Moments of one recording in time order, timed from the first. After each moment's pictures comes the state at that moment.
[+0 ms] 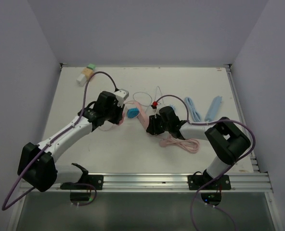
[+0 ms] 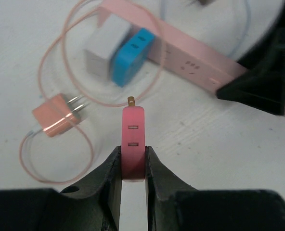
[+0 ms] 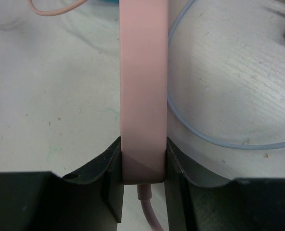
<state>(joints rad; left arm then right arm) -0.57 1.29 0.95 -0.45 0.06 -0.03 0.68 1.68 0.73 0.23 -0.16 0.39</state>
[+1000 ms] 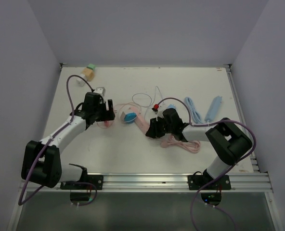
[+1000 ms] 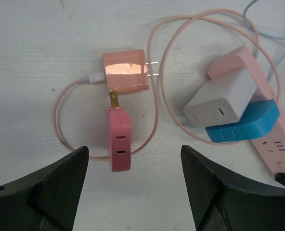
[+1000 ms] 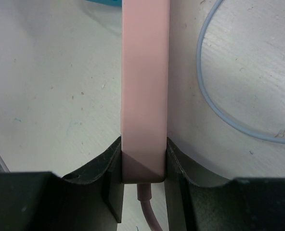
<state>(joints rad) -0.26 1.35 0.81 -0.31 -0.02 -0.34 0.65 1.65 0.65 0.32 -0.33 0.38</state>
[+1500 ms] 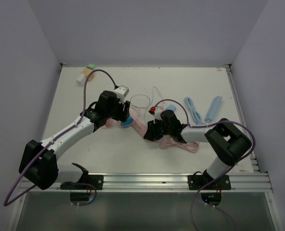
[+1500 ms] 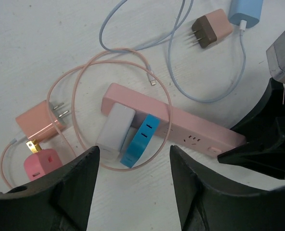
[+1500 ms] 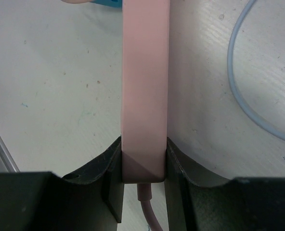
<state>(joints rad) -0.51 1.29 0.89 -0.27 0.04 -0.14 0.69 1.65 0.65 0.32 -0.36 0.36</state>
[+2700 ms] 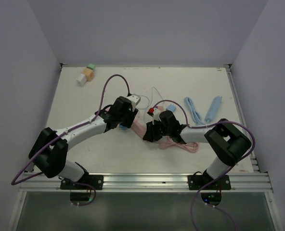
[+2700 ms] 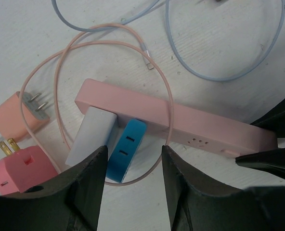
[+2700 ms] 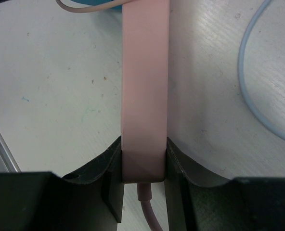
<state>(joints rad) -0.66 1.47 0.92 -0.29 -0.12 -0.09 0.71 1.65 0.65 0.32 -0.36 0.33</state>
